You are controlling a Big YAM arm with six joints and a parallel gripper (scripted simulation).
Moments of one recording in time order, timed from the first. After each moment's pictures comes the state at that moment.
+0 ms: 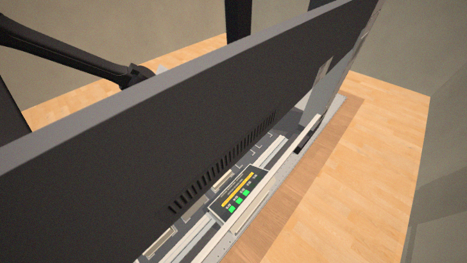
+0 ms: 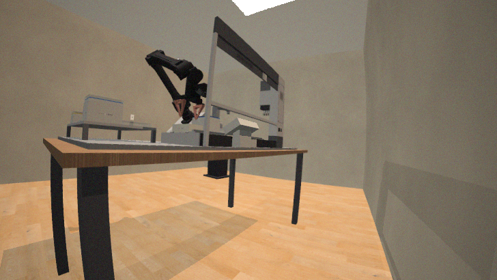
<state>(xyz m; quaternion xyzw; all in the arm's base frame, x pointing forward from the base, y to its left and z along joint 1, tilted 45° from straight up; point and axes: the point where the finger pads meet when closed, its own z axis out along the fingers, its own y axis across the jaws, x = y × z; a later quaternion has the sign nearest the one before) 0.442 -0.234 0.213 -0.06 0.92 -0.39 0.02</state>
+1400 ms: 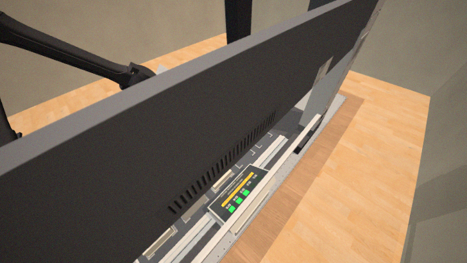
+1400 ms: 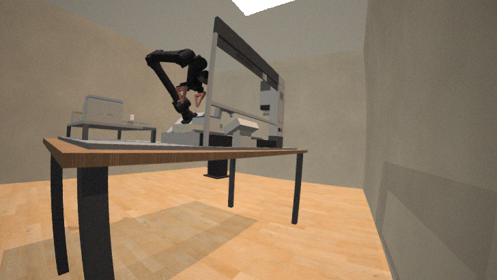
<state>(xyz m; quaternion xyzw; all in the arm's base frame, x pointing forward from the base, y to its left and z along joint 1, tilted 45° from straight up) 0.438 -0.190 0.255 -0.06 0.92 -0.39 0.01</state>
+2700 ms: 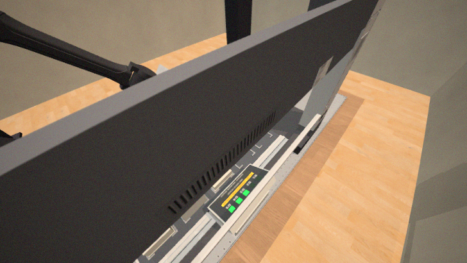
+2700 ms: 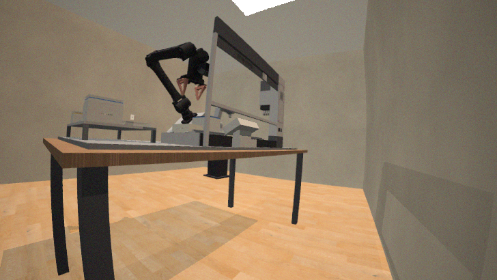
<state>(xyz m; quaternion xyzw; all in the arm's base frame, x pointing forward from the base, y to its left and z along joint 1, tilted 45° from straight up) 0.435 -0.164 0.281 -0.06 0.92 -0.39 0.02</state>
